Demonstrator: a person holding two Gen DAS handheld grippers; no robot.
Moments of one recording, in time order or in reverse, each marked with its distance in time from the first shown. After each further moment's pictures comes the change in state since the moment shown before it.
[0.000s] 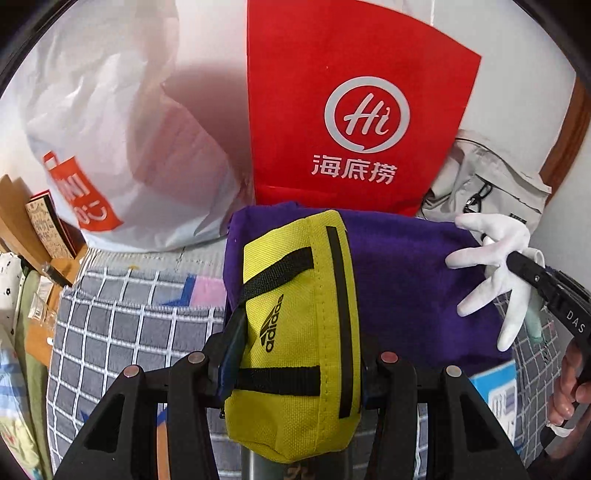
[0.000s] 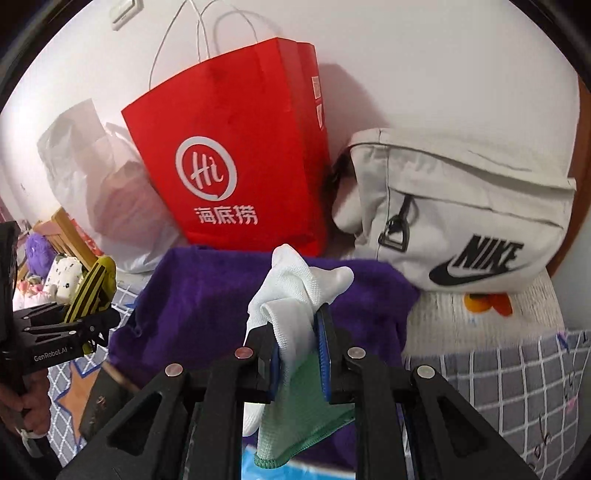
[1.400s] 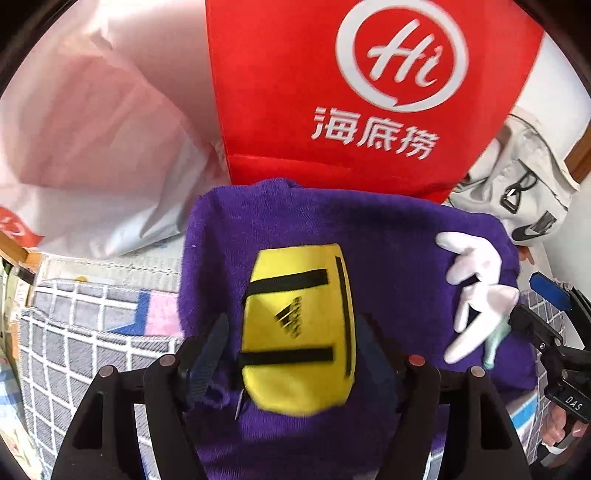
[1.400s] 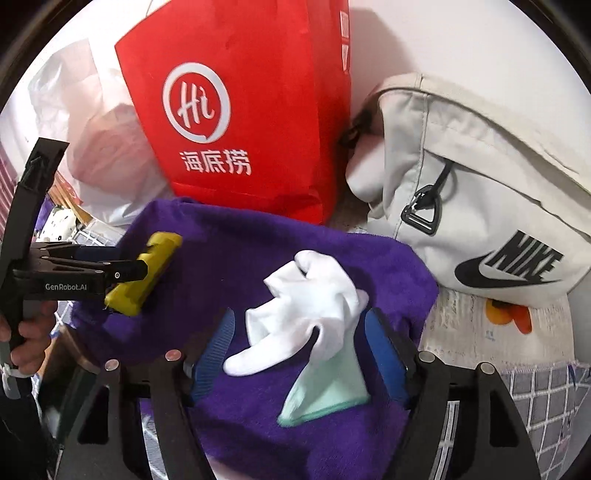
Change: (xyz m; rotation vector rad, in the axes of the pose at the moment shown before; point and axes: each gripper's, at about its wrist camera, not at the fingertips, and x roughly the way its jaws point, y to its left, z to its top) left arm 0.080 -0.004 0.028 0.007 0.140 -0.024; right arm 0.050 0.002 -0.009 -0.119 0.128 0.013
